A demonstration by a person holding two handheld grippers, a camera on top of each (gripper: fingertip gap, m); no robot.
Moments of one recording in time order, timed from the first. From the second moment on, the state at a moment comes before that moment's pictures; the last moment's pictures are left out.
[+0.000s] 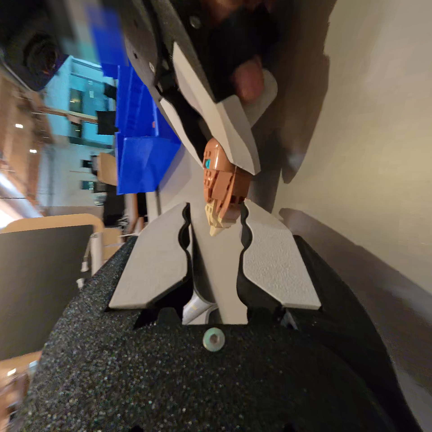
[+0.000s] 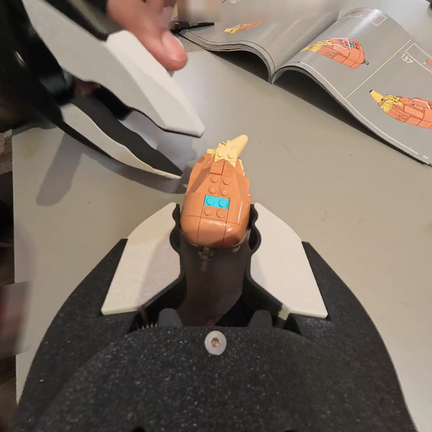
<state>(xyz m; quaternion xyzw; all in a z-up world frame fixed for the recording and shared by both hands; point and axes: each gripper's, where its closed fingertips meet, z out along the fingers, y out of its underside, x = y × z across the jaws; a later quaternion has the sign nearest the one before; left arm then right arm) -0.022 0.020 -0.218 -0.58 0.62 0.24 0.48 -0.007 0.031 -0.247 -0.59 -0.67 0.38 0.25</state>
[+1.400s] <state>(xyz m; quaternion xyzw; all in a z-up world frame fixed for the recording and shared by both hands) -0.019 0.040 -0.217 -0.51 0.59 0.39 0.50 -0.013 0.027 -0.226 -0.56 -0.66 0.40 0.30</state>
